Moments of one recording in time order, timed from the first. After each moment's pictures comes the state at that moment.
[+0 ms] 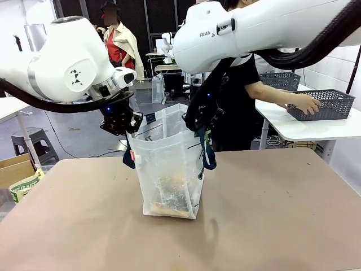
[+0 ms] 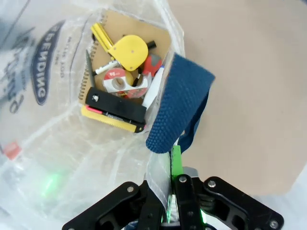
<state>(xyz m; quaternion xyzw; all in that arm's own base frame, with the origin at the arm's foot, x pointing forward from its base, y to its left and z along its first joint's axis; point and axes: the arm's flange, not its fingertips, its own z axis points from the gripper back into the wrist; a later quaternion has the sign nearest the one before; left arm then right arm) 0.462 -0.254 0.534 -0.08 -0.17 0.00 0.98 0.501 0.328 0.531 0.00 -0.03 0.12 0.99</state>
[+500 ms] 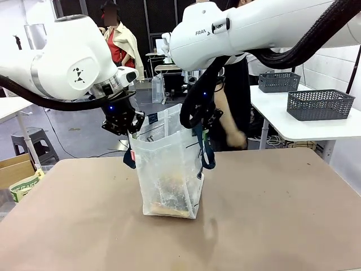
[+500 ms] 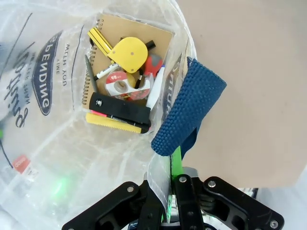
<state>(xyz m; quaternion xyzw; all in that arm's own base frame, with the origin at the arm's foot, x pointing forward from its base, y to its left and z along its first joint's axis) 0.464 -0.258 0.535 -0.08 -0.17 0.01 0.98 0.509 0.334 0.532 0.00 -0.02 0.10 0.99</state>
